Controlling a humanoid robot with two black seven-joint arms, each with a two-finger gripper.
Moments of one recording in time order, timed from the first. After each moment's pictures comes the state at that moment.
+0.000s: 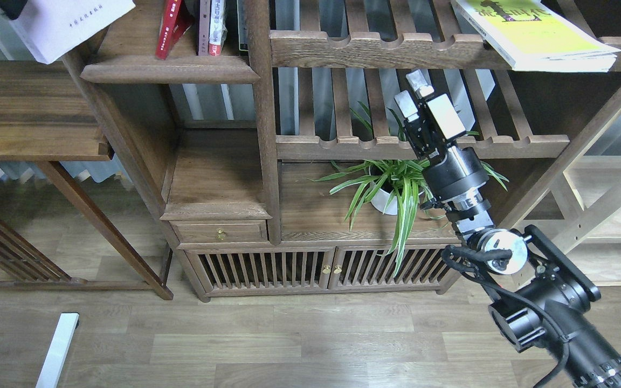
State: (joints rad) left arm -0.57 0.67 -1.33 -1.50 0.41 -0.20 0.03; right arm 0.33 -0.20 1.10 1.25 0.21 0.58 0.07
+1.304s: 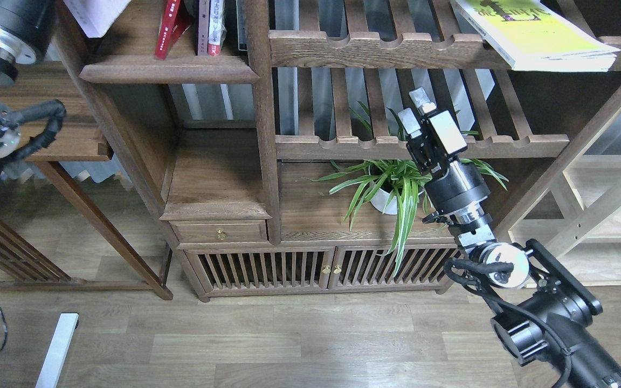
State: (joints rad) left arm -0.71 0.43 -1.26 -1.49 0.67 0.21 0.05; right arm 0.28 -0.20 1.11 1.25 0.22 0.58 0.07
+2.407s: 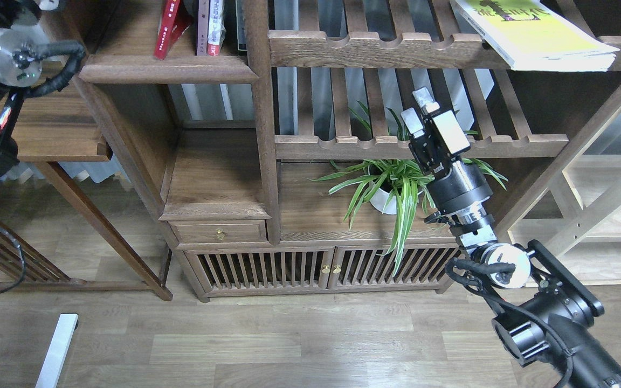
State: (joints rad) left arm -1.06 0.34 -1.09 -0.96 0.65 0.05 -0.02; right arm 0.28 -0.20 1.12 1.25 0.22 0.58 0.08
